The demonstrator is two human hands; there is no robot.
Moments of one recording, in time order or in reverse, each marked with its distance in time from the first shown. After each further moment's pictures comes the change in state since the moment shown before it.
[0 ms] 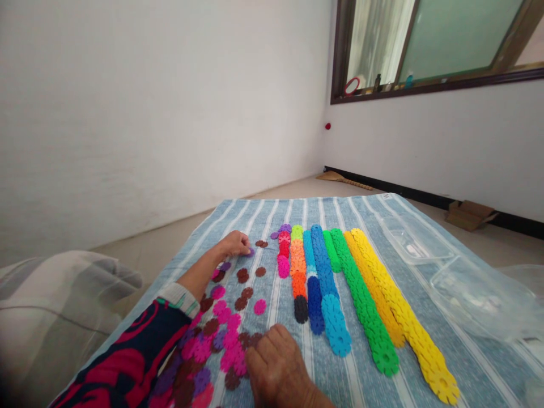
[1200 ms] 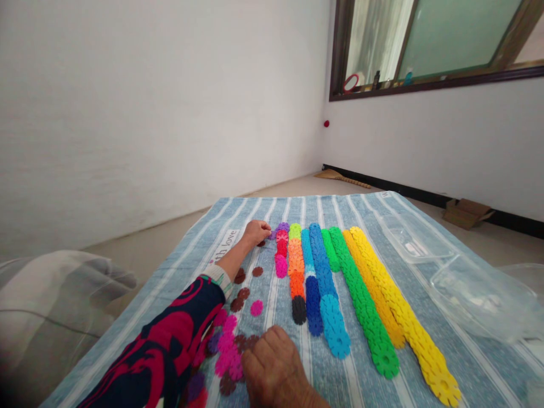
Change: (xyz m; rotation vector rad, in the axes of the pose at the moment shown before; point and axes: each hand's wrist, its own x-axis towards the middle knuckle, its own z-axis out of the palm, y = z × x) left_hand 0.045 0.051 0.045 -0.204 0.233 0.006; right_hand -0.005 0.004 0.003 0.000 -0.018 -0.010
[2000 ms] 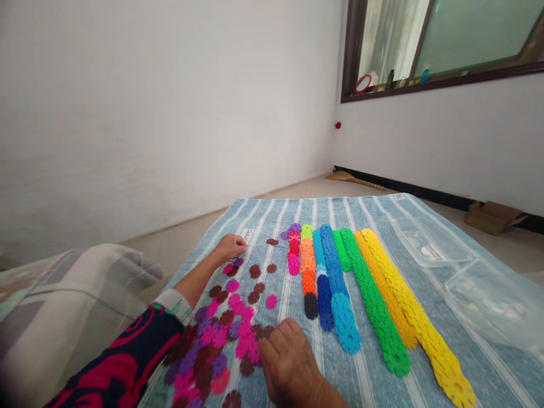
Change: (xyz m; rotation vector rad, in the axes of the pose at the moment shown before) left_hand -0.062 -0.070 -0.091 0.229 -0.025 0.001; right_hand 0.003 -0.006 -0.009 0.029 -0.037 0.009
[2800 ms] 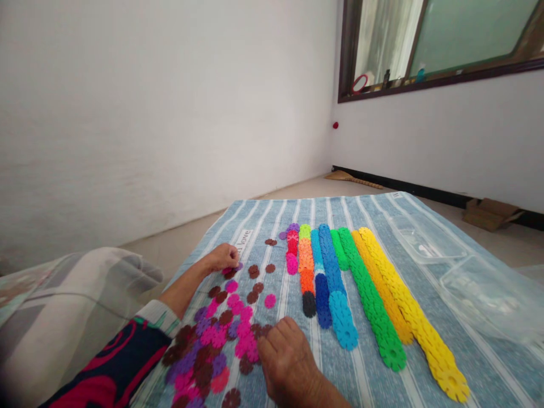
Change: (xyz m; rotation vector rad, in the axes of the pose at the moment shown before) left_hand -0.024 -0.006 -0.010 0.017 -0.230 -0.070; right_hand -0.001 0.000 -0.001 -0.023 -0.024 0.006
